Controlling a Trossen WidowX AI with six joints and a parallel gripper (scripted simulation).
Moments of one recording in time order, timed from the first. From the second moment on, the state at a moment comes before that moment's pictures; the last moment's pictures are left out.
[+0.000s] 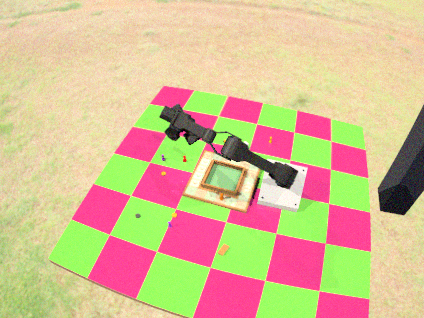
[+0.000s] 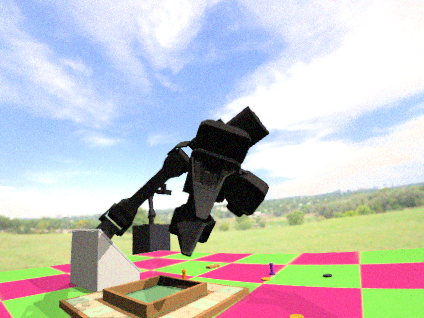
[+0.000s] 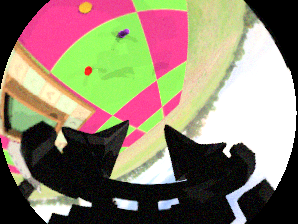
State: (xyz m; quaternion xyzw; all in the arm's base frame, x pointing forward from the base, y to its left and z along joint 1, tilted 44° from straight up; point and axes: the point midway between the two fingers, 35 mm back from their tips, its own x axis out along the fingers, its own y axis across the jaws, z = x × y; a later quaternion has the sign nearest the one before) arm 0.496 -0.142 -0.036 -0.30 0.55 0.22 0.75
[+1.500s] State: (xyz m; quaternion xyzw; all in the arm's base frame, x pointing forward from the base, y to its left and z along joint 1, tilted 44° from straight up) arm 0.231 -0.157 -0.200 0.48 0.69 0.01 0.54
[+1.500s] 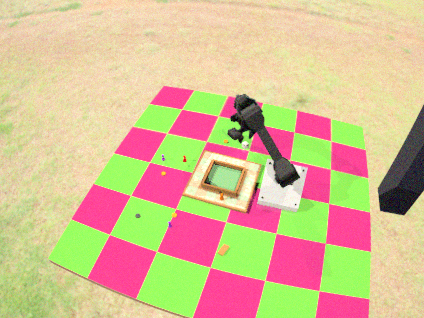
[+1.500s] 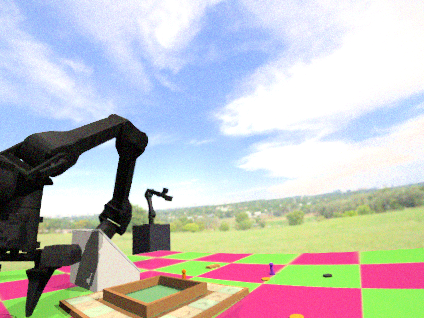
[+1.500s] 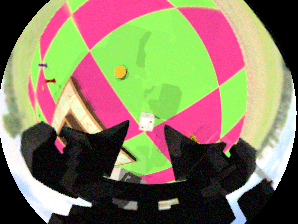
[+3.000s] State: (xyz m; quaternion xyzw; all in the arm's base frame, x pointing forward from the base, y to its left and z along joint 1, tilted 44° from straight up) arm 0.227 -0.214 -0.130 0.49 0.69 0.00 0.54
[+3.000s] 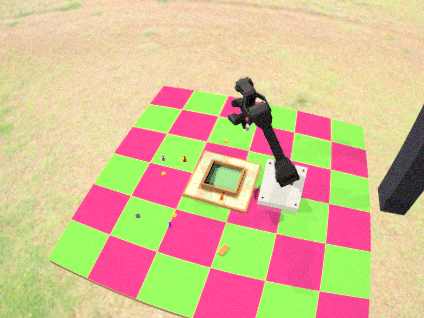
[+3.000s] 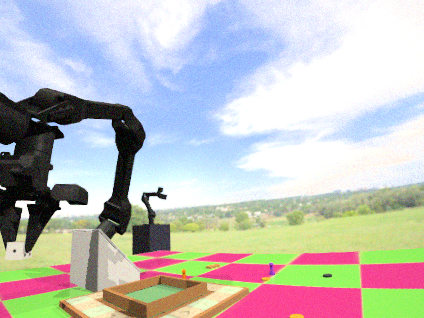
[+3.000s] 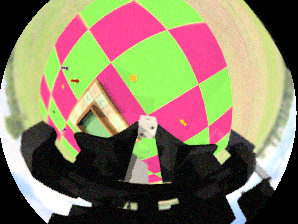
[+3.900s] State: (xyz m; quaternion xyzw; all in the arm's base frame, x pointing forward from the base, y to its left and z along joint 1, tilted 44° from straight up) arm 0.278 -0.117 -0.050 0.59 0.67 -0.16 0.42
